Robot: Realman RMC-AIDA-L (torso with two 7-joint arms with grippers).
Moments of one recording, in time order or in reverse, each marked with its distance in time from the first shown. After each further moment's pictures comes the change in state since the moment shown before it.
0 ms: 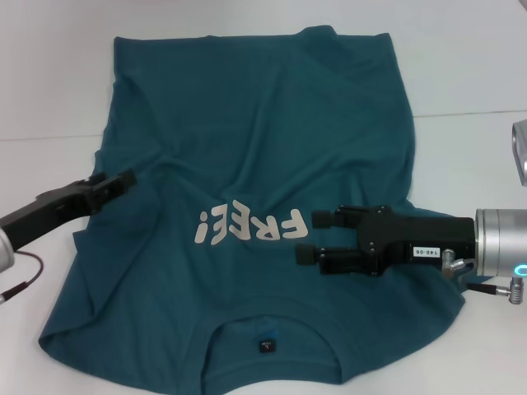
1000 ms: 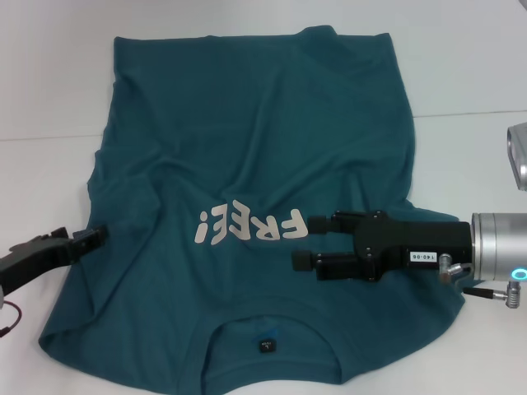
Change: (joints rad) left arm 0.039 -0.001 0.012 -0.084 0.060 -0.228 0.092; right arm 0.000 0.001 -0.013 0.009 0.004 -0.006 0.002
